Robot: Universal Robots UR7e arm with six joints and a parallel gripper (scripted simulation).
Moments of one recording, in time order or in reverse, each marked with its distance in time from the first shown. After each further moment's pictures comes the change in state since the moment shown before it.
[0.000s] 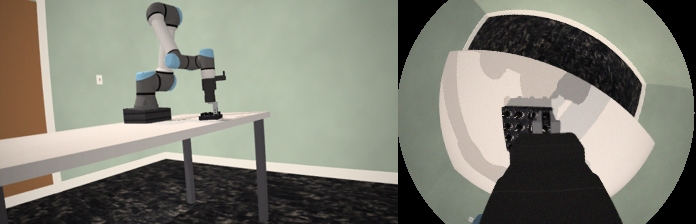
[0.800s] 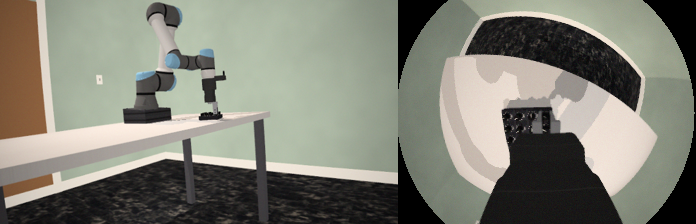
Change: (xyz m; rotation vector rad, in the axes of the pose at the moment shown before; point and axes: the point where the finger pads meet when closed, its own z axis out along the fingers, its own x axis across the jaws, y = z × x) arm 0.000 0.000 0.000 0.000 0.000 0.062
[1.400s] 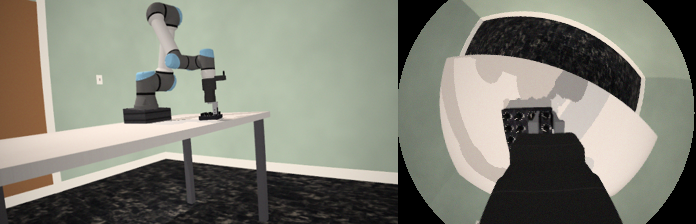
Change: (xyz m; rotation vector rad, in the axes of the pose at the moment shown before) arm 0.000 0.000 0.000 0.000 0.000 0.001
